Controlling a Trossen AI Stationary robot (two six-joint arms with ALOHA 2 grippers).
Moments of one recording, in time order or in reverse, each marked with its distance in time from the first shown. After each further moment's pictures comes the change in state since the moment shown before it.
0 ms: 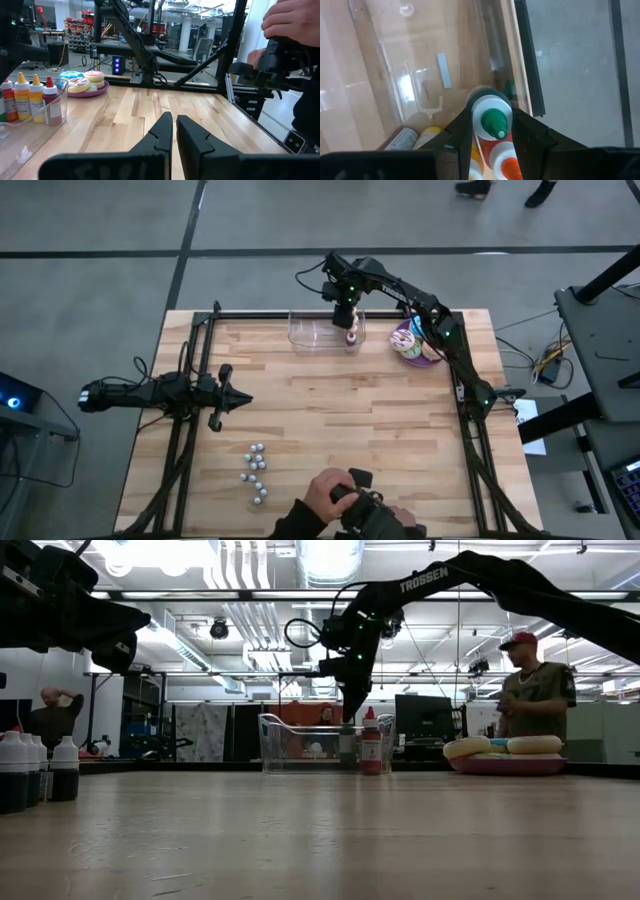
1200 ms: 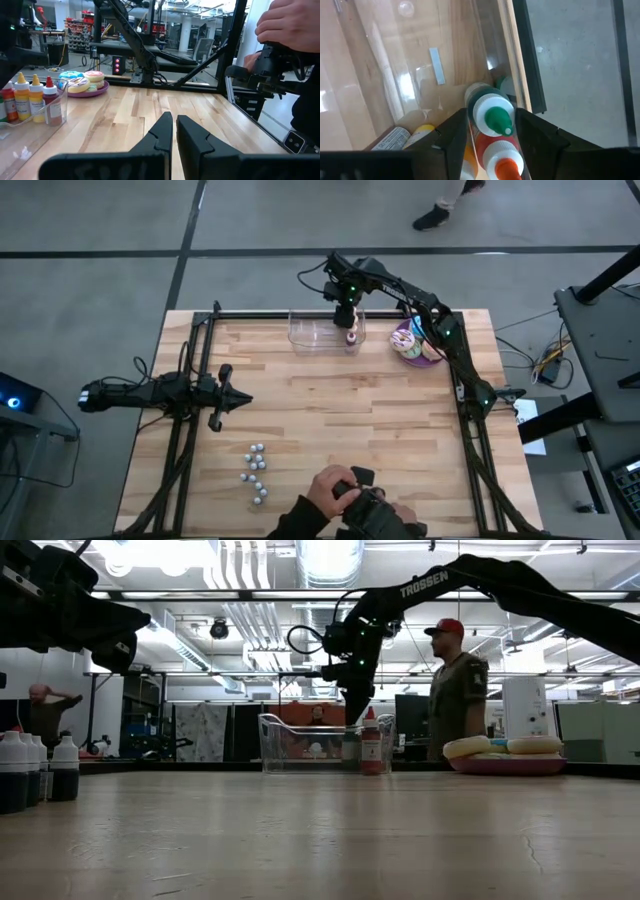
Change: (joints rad) left arm 0.000 0.000 0.000 0.000 0.000 0.000; right arm -0.015 0.000 -0.038 0.026 -0.001 0.001
